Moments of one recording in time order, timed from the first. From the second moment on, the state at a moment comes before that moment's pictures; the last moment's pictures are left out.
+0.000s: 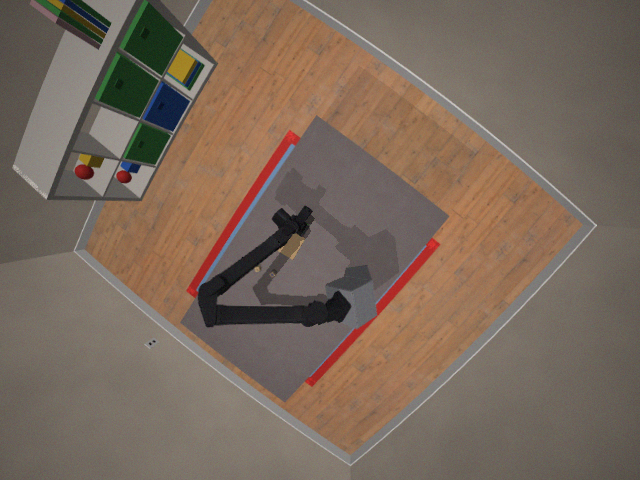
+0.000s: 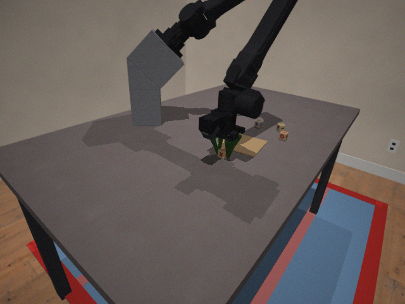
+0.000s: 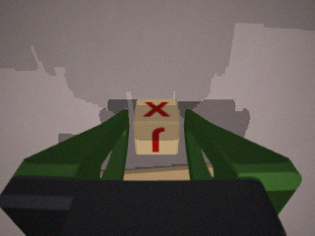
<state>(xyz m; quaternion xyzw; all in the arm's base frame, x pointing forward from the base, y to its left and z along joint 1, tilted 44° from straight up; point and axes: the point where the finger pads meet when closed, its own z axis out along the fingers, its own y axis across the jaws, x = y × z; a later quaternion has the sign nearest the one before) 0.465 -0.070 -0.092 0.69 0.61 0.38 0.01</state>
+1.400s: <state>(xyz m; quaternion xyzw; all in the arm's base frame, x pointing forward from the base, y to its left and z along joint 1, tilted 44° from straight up) 0.463 -0.075 -0.084 0.70 0.61 0.38 0.01</state>
